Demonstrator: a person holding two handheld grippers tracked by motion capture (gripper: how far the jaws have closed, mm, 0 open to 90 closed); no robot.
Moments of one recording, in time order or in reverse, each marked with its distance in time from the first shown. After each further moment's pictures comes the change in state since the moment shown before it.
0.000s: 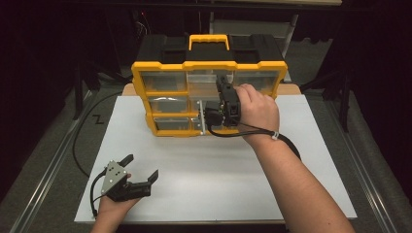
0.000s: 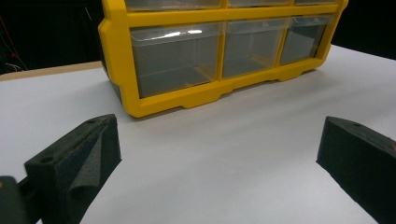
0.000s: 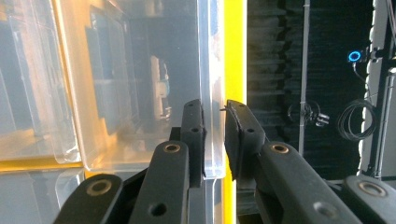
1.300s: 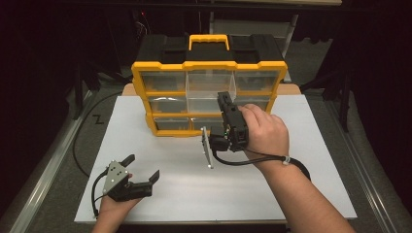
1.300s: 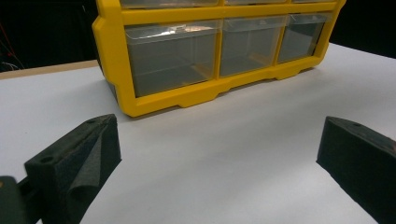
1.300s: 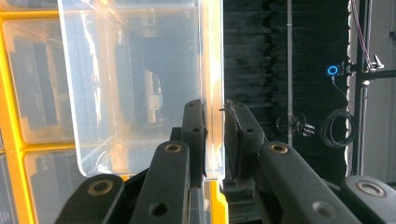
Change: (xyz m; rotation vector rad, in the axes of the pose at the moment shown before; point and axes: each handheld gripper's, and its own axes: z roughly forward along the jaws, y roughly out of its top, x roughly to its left) left arm -0.002 0.001 0.001 0.000 -0.005 0.001; right arm 0.003 -0.005 -0.059 -0.066 -0.036 0.003
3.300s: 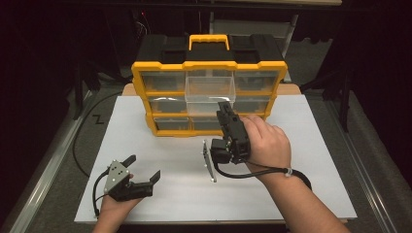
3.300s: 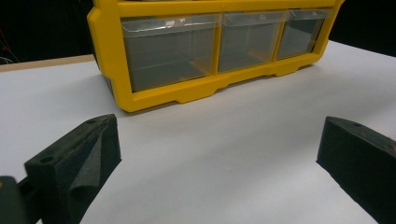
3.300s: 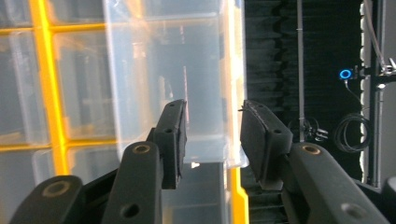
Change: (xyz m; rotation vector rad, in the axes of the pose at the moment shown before) left arm 0.000 -0.002 0.003 0.017 -0.011 -0.012; right arm 0.015 -0.002 -0.021 -0.019 0.053 0.027
